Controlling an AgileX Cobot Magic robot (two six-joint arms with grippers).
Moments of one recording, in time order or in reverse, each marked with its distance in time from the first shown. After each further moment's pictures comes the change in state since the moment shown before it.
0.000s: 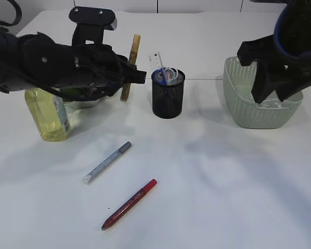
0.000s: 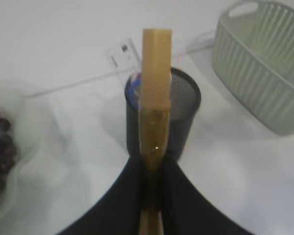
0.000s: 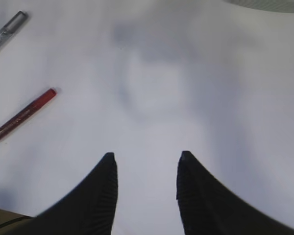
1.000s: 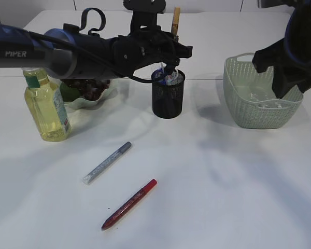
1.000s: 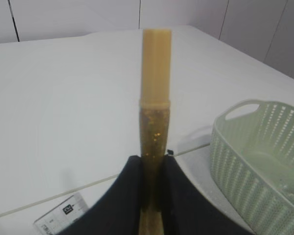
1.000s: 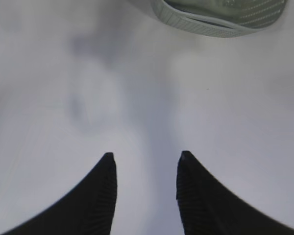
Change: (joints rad) left arm -0.047 0.414 -0.534 0.000 -0.159 0.000; right arm 0.000 0.016 0.000 -0.205 0.000 0.000
